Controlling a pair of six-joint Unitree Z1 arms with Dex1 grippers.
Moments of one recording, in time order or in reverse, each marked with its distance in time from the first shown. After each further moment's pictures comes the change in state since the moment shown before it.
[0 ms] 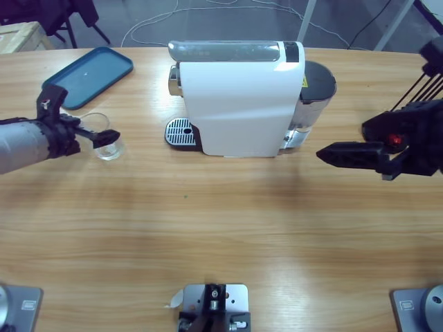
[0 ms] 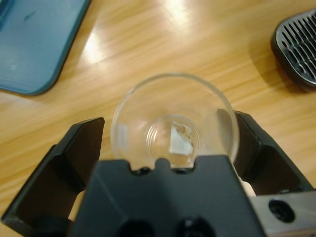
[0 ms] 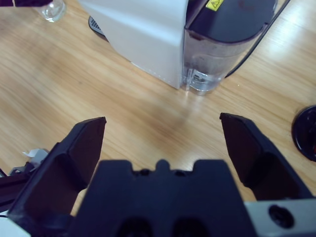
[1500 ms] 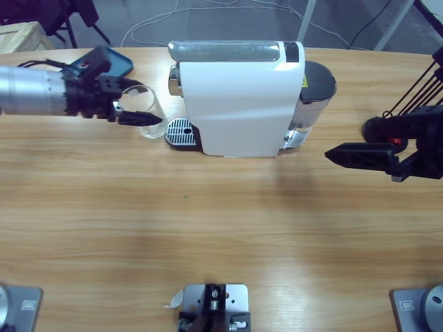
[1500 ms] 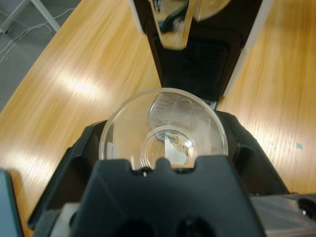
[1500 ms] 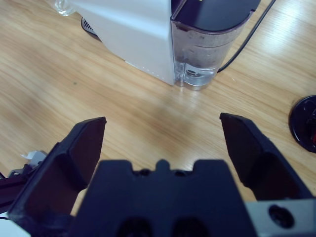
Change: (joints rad) arm 0 0.157 0.126 -0.370 0.226 -0.791 0.671; arm 1 -0.025 -0.038 0.029 -0.003 0.000 0.014
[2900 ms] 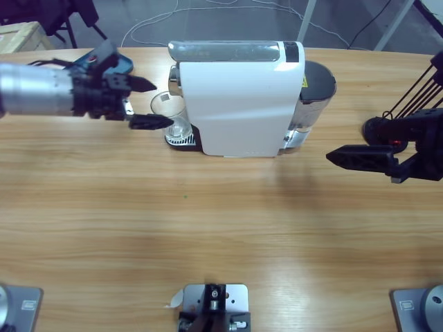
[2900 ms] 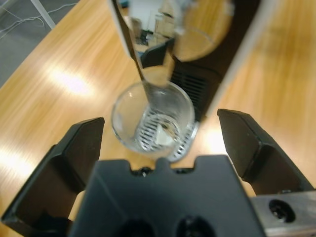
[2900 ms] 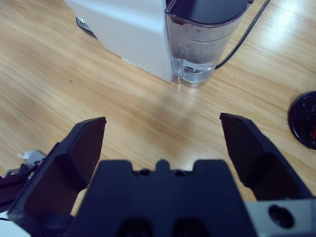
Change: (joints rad) arm 0 -0.065 -0.047 0.018 -0.005 0.040 -0.158; arm 1 -0.008 0.000 0.012 -0.001 0.000 0.001
